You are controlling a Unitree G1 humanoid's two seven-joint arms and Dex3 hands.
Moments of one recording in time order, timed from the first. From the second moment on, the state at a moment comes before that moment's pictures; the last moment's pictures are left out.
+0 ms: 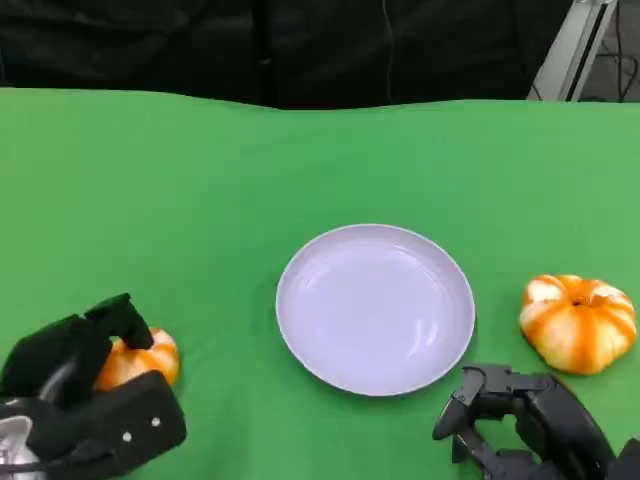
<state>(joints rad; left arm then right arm) -0.11 0.40 -0.22 0.41 0.56 -0.12 0.19 -0.04 -0.07 0.10 0.64 0.02 -0.85 0.38</state>
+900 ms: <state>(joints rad) -0.04 0.34 -0.24 -0.09 0.62 -0.13 0.12 -0.04 -0.07 0.10 0.65 0.02 -0.85 0.37</state>
